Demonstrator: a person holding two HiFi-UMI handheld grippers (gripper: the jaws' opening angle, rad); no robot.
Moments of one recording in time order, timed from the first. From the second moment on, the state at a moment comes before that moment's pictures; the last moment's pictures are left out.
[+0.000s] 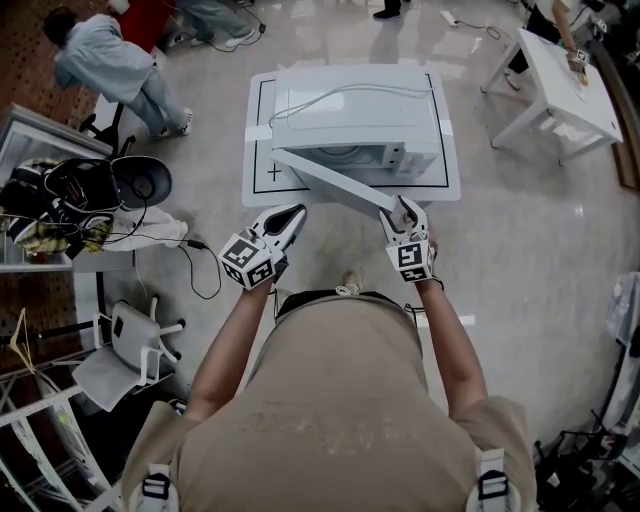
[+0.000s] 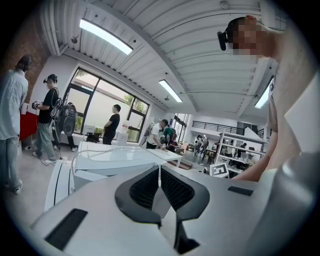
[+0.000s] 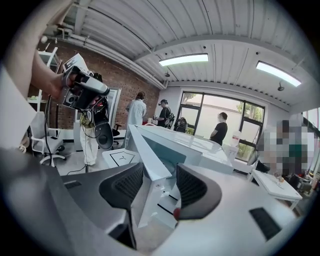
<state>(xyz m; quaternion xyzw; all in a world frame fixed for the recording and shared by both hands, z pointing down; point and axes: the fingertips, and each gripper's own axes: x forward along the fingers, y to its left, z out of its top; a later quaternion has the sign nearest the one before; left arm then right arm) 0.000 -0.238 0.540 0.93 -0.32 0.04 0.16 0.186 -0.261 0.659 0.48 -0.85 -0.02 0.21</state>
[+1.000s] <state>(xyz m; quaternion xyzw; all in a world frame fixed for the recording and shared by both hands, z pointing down) 0.000 -0.267 0.537 0.93 -0.34 0.05 0.16 0.215 -0.344 0.649 0.53 -0.81 -0.06 0.24</state>
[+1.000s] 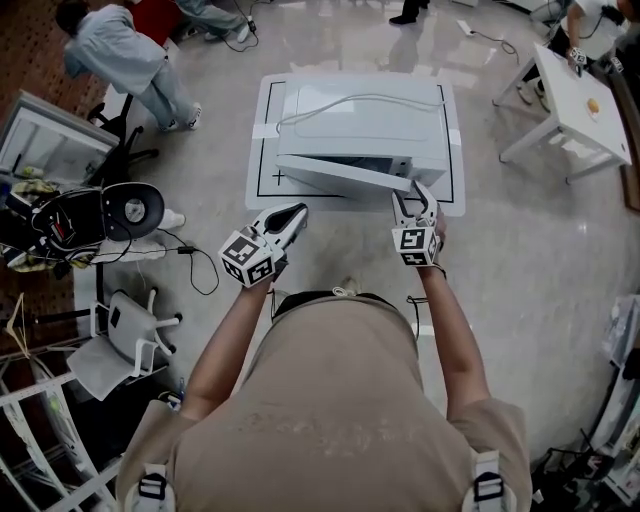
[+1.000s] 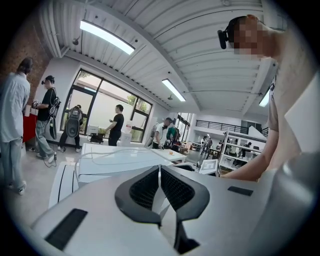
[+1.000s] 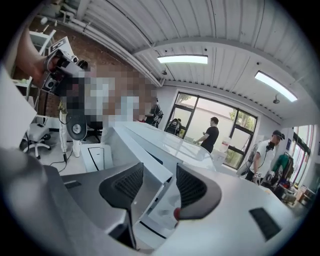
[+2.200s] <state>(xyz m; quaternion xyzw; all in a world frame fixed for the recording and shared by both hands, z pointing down) -0.019 -0.297 0.507 0.91 -0.37 -0.03 0.17 0.232 -0.407 0.650 0.54 -0.77 -0.08 0.31</state>
